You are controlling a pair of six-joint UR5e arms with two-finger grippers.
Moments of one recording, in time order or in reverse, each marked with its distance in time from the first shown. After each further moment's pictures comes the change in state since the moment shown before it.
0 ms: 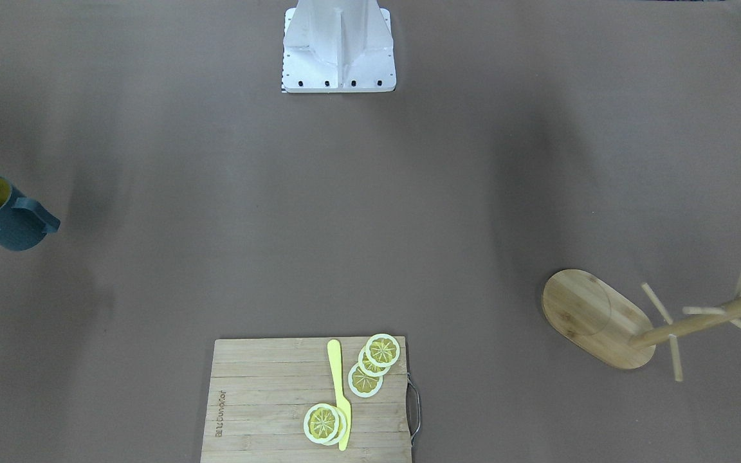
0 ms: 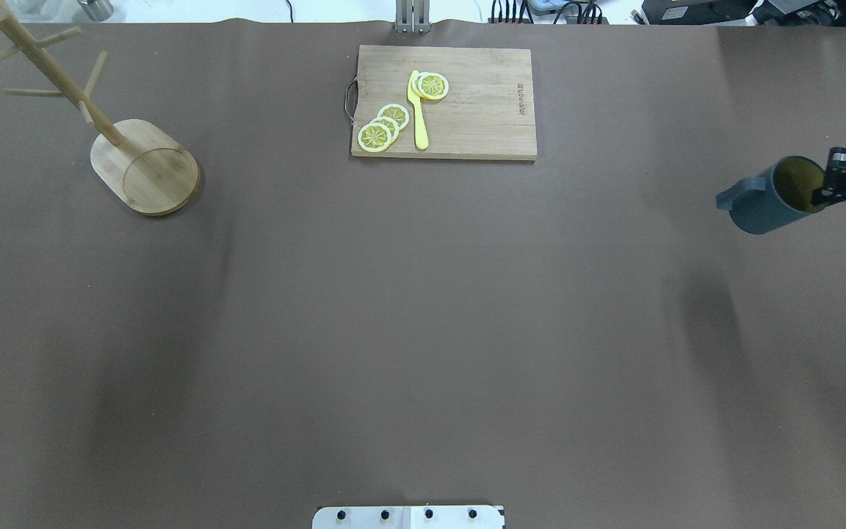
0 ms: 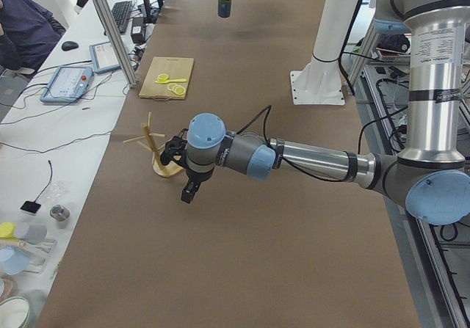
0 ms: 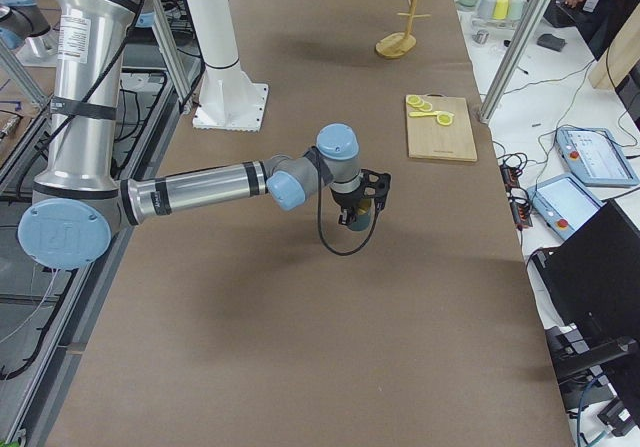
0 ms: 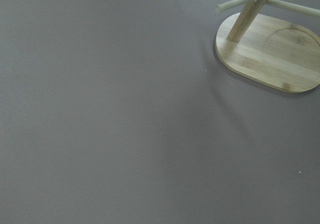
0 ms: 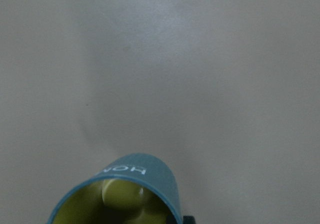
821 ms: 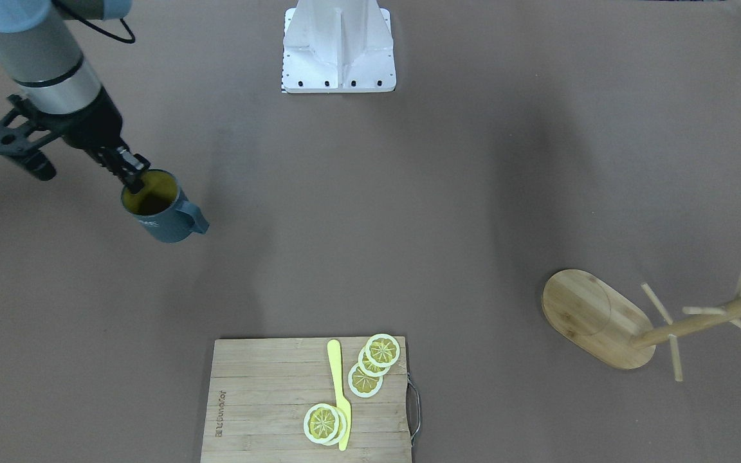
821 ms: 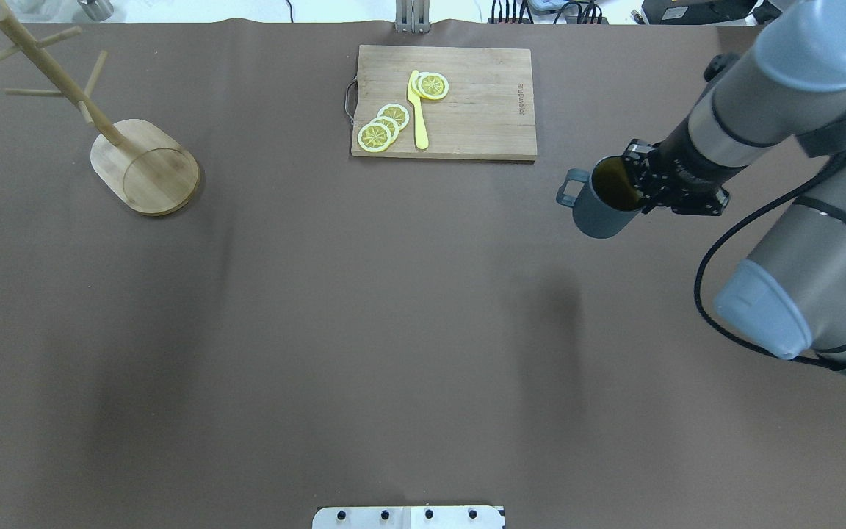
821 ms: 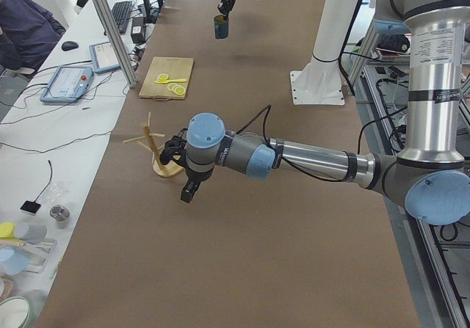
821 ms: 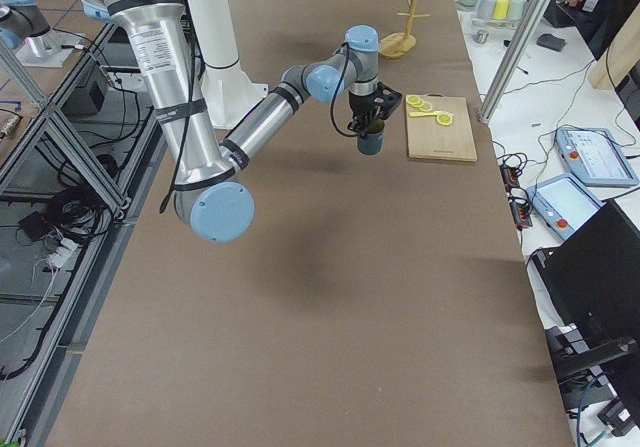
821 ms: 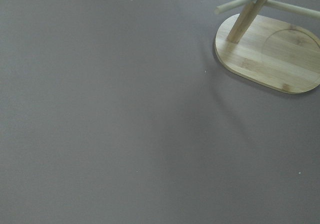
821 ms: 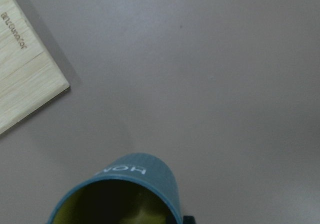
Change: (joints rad) left arm 0.000 -0.001 -0.001 0.000 0.000 0.000; right arm -0.350 0.445 0.040 -0.455 -0.215 0.516
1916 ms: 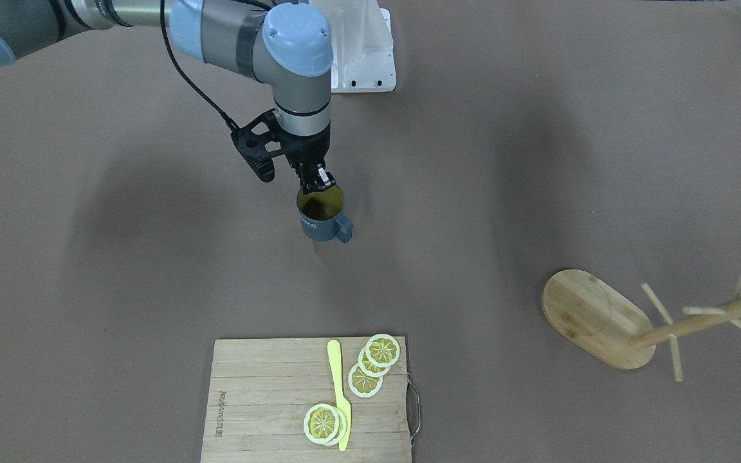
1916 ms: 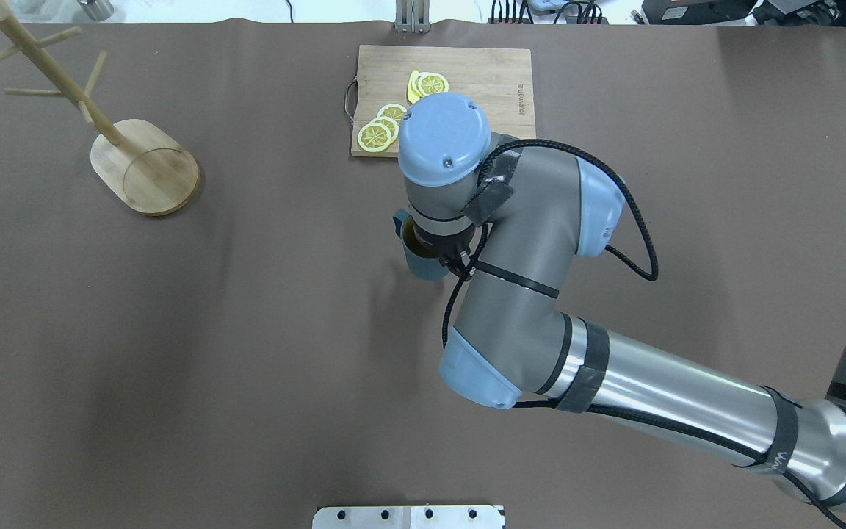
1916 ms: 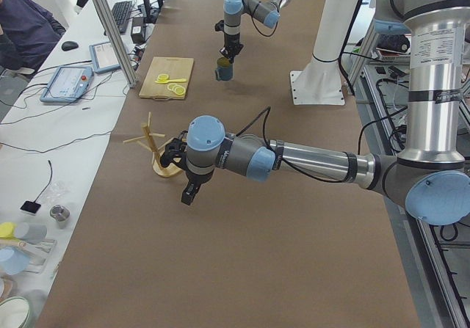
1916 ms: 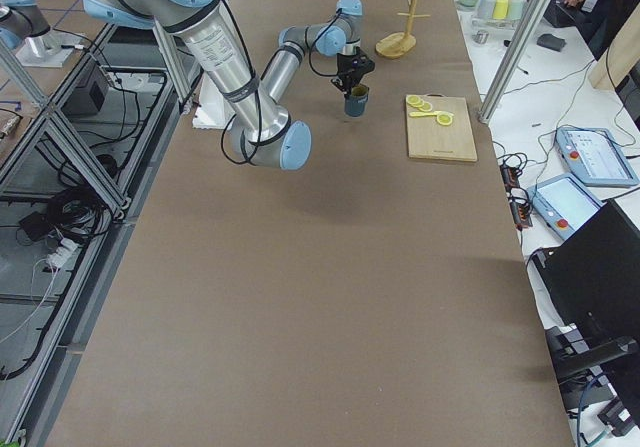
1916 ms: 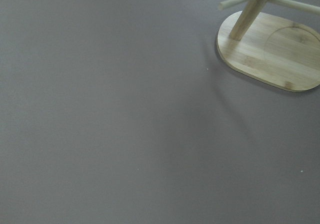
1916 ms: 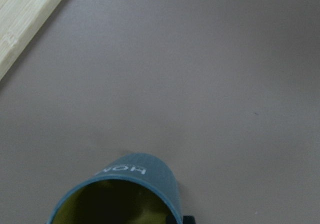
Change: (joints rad) left arm 0.000 0.001 0.010 -0.001 0.000 0.002; right arm -0.273 0.417 -0.426 0.038 -0.156 0.550
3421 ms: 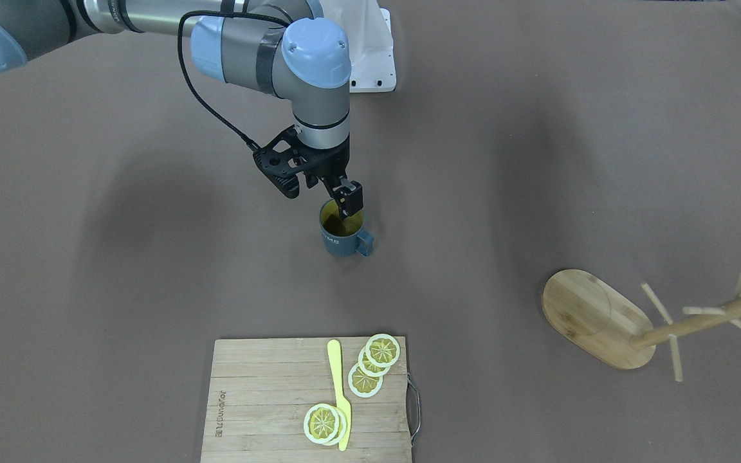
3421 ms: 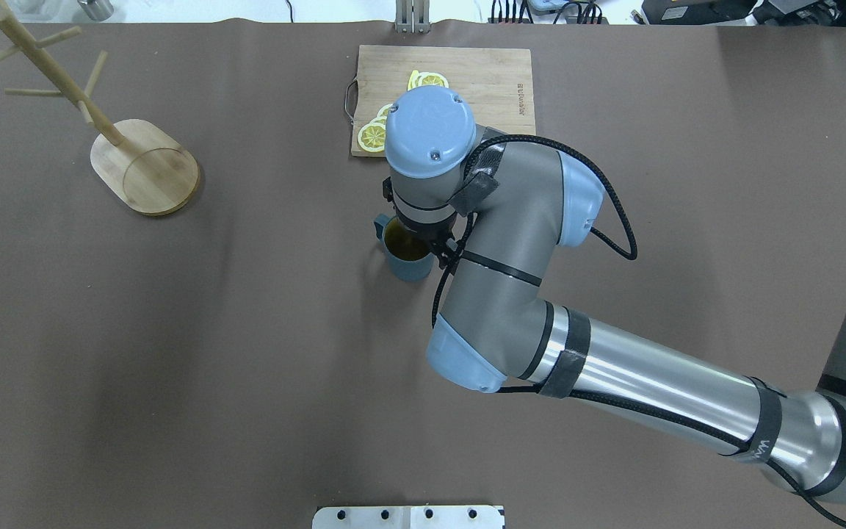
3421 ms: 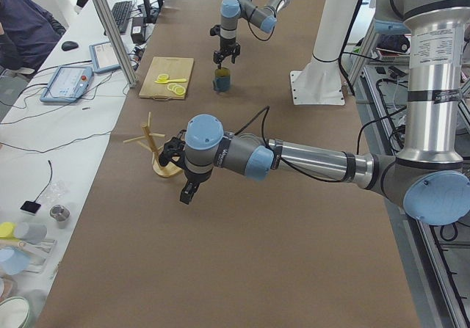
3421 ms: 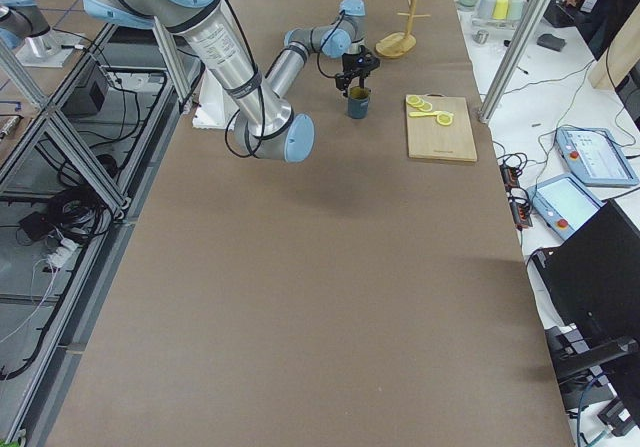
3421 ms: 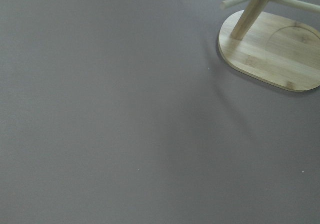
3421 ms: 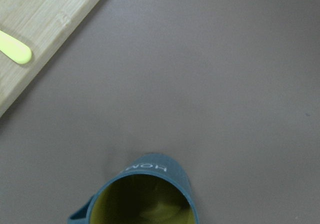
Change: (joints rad) left arm 0.001 -0.014 0.001 0.004 0.002 0.001; right arm 0.023 0.008 -0.015 0.072 -0.002 -0.098
